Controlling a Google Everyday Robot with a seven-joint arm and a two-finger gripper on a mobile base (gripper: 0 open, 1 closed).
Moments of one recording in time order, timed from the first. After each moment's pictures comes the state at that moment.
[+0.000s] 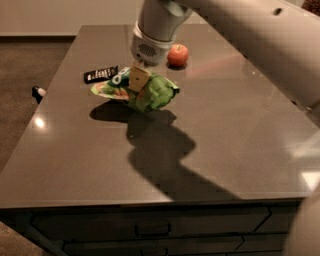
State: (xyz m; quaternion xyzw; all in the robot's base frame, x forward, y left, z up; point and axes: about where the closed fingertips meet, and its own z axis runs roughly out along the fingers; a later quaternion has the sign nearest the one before) arm 0.594 0.031 0.925 -0.60 0.78 0.07 0.19
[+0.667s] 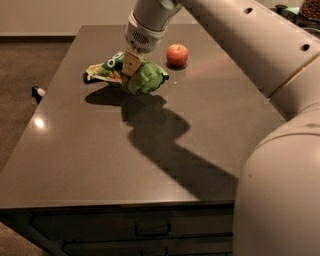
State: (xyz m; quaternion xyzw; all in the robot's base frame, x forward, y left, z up) arm 0.659 0.053 0.935 -0.59 0.77 0.08 0.23
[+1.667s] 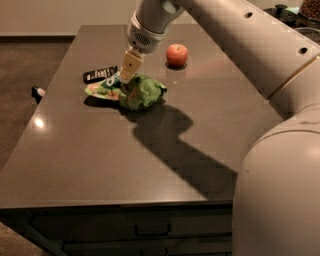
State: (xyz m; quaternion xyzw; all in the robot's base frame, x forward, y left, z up) arm 0.674 0.056 0.929 -0.59 0.76 0.09 0.25
